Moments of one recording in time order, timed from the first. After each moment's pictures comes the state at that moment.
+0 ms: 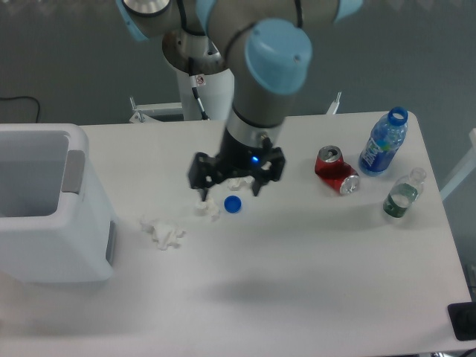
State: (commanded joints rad) arm 2.51 -1.88 -1.43 -1.40 1.43 0.45
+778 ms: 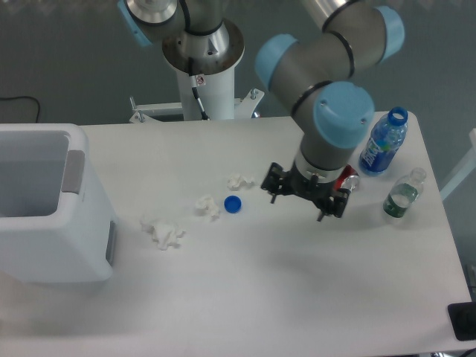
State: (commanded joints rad) arm 2.61 -1.98 -1.43 -1.32 1.52 1.14
